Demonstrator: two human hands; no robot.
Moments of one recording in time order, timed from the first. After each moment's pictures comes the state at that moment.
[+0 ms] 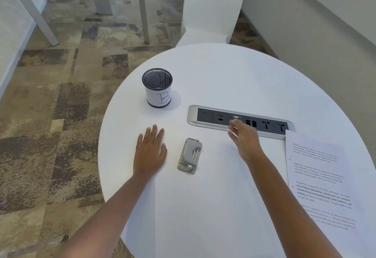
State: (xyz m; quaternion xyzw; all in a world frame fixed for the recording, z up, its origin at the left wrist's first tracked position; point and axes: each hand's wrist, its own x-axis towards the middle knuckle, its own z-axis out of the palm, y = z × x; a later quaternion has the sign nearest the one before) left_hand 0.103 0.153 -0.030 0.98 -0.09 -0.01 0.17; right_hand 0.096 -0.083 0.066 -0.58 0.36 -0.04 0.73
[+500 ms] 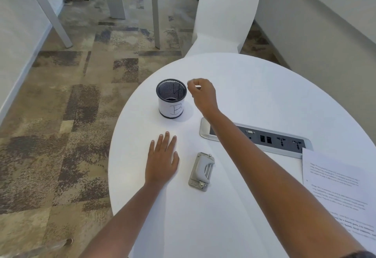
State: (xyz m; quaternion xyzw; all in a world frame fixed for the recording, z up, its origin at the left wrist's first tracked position) left_hand 0.118 0.152 -0.024 0.98 -0.10 0.00 0.16; right_hand 0.228 0.030 0.111 -0.84 0.08 -0.08 0.54
